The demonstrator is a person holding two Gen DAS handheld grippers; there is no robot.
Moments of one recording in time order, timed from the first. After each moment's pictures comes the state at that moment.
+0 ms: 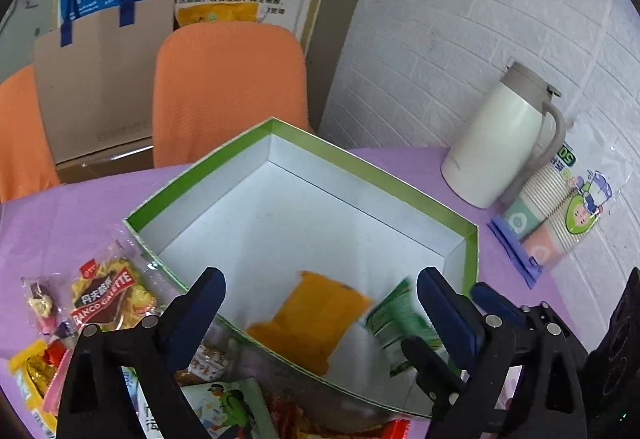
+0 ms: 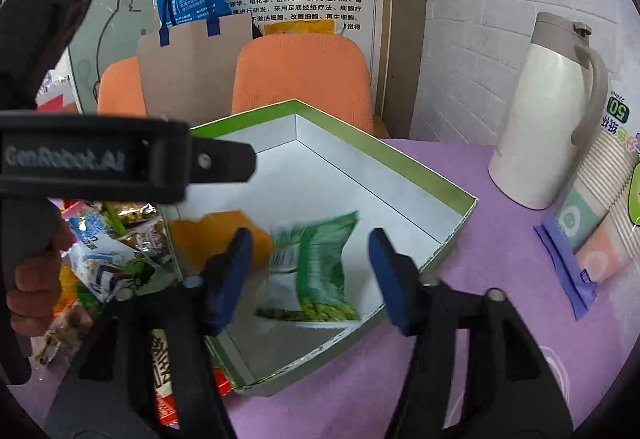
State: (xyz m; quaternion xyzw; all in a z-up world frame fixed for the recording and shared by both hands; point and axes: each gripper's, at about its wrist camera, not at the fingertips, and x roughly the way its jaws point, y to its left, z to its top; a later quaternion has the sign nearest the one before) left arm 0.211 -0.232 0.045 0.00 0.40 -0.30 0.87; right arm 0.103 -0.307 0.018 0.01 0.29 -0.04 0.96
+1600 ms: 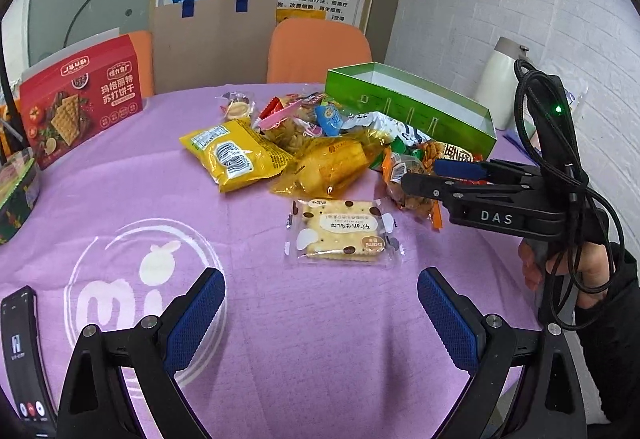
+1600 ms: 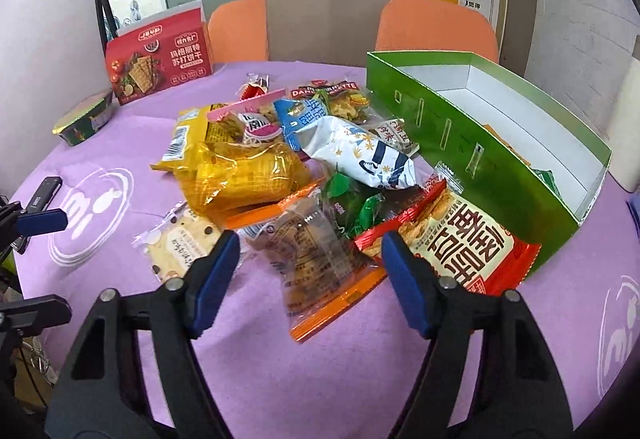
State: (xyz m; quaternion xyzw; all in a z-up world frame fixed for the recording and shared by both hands) left arm 0.009 0.017 -0.017 0.01 0.38 -0.25 0.89; right arm 0.060 -0.184 -0.030 -0.01 0.37 0.13 0.92
